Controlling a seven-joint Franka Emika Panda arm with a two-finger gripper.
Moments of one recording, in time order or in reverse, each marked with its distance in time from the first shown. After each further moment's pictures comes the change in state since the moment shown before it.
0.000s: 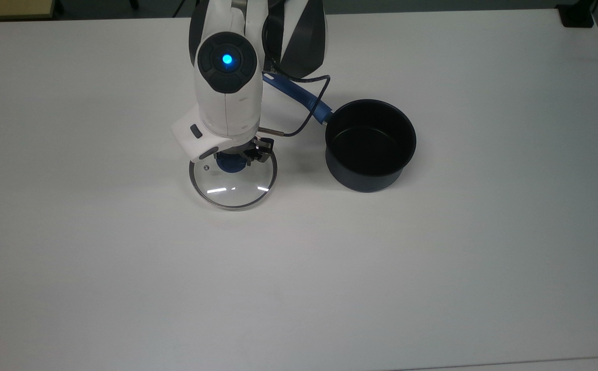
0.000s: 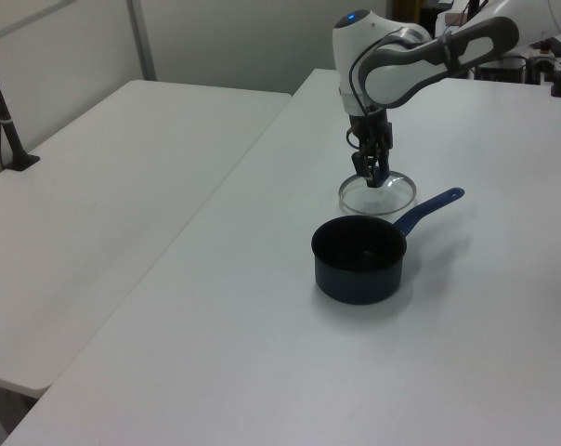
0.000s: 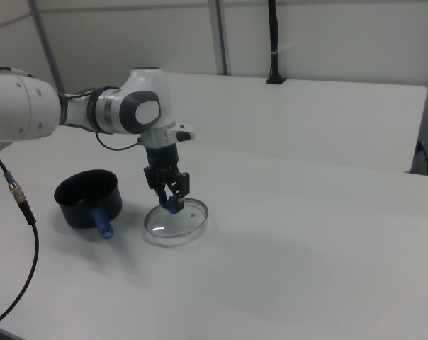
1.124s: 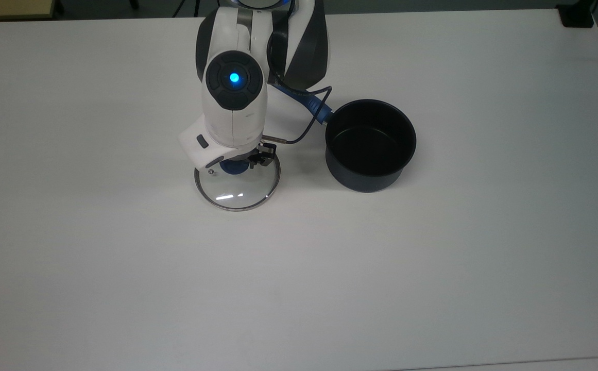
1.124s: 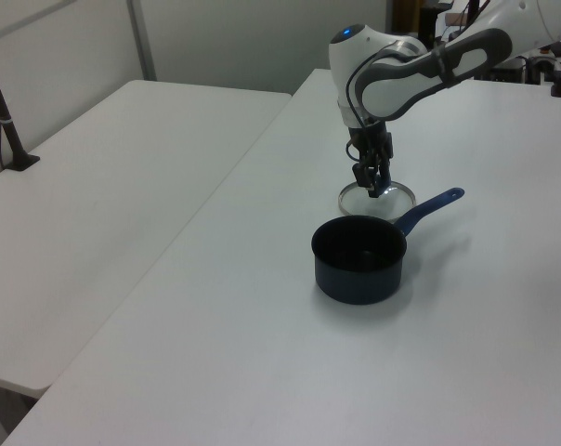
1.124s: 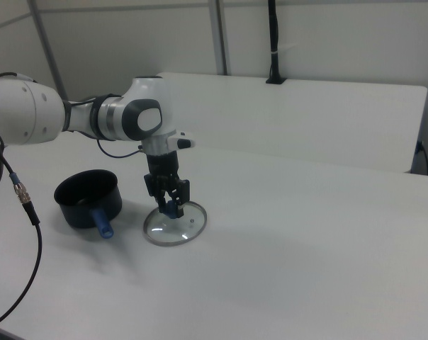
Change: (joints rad) arm 0.003 0.036 0.002 0.000 0.000 0.000 -0.004
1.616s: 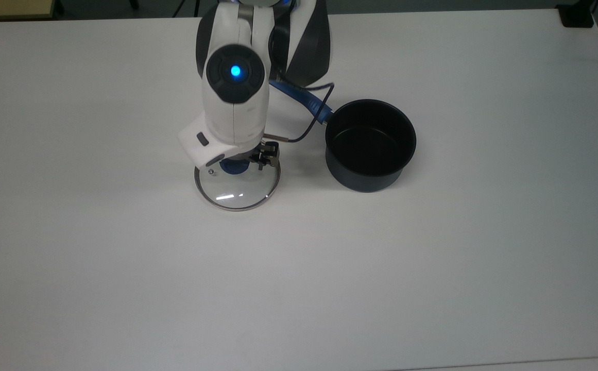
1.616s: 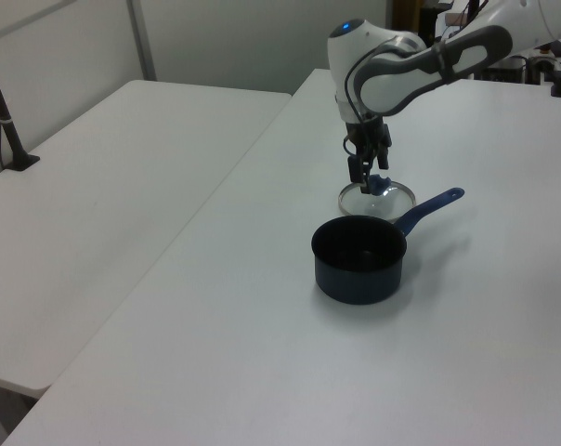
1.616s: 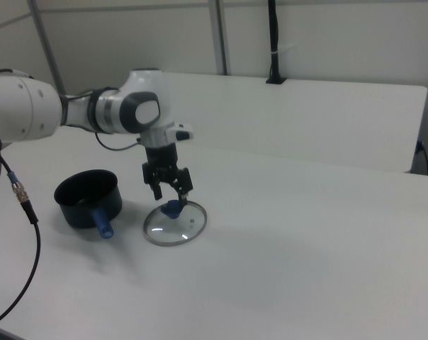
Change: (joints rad) arm 0.003 -0.012 0.000 0.031 0.000 -0.007 0.000
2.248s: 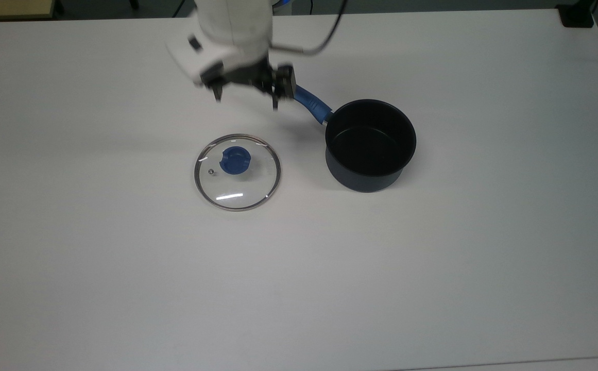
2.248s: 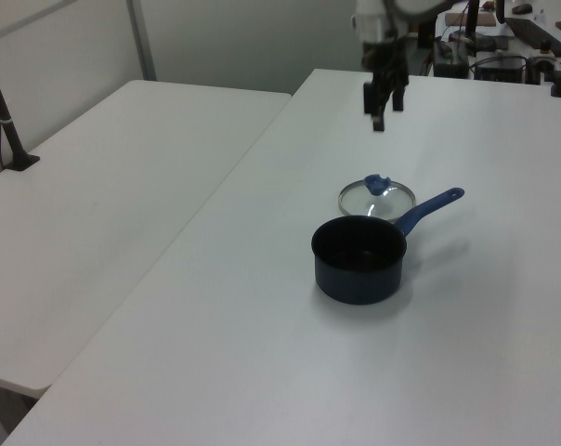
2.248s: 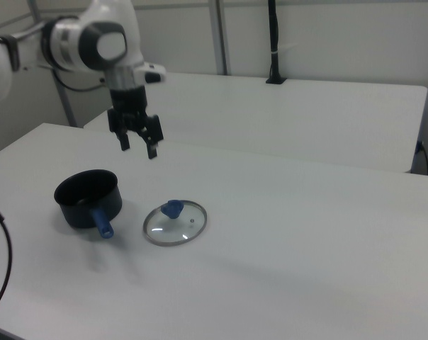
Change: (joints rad) arm -0.045 -0.260 0.084 0.048 -0.003 -0.242 0.023
